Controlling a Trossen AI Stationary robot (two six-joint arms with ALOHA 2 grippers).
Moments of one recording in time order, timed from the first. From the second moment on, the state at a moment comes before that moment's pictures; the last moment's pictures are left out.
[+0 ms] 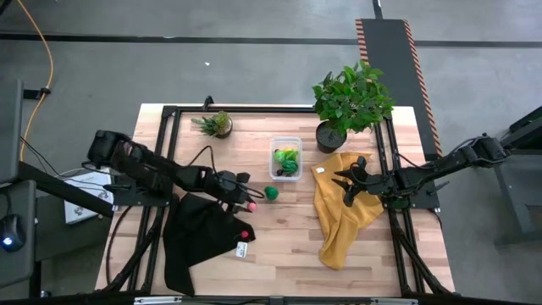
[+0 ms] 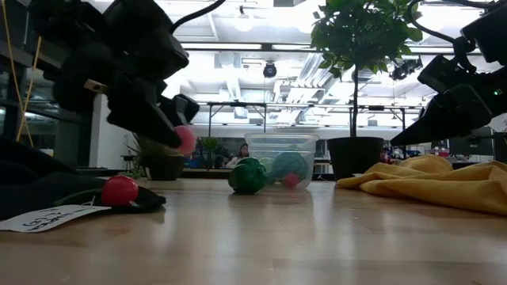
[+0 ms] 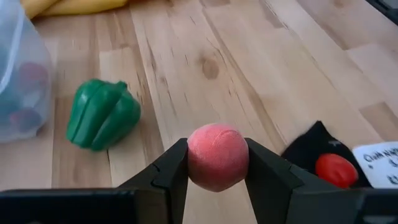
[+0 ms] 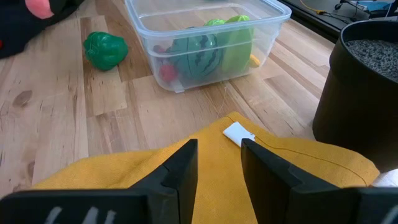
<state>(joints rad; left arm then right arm) 0.00 1.51 0.52 0.30 0.16 0.13 0.25 0.69 0.05 0.11 0.58 0.29</state>
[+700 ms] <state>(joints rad) 0.00 1.42 0.75 -0.30 0.08 0.05 0.25 0.69 0.05 0.11 0.58 0.29</state>
